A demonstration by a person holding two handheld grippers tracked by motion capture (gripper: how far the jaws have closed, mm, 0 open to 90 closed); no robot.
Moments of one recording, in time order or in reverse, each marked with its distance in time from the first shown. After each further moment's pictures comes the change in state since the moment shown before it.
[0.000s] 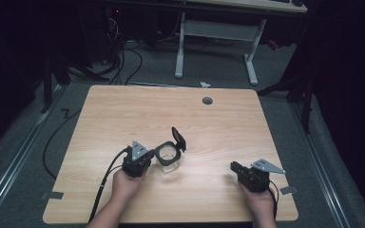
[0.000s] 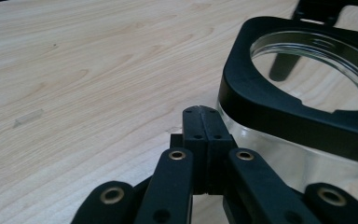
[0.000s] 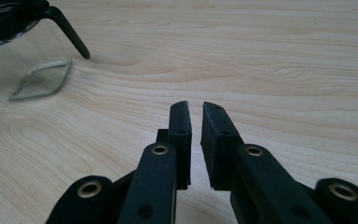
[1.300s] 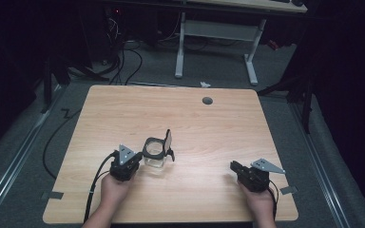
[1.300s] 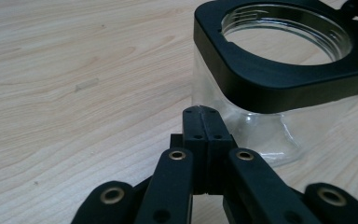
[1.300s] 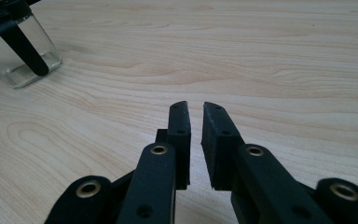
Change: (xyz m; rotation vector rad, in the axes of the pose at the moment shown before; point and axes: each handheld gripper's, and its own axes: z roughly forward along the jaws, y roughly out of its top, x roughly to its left) left arm 0.030 0.003 -0.021 -0.028 0.081 -0.002; right arm 0.001 0.001 0.000 -0.002 -0.006 0.008
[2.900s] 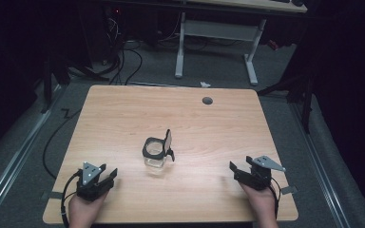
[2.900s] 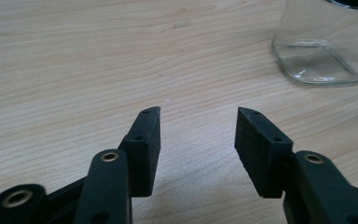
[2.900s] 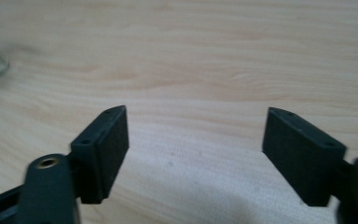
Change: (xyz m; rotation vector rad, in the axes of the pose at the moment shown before) left arm 0.064 0.004 -0.075 -0.060 0.137 -0.048; right arm -0.002 0.010 0.000 0.009 -0.151 0.012
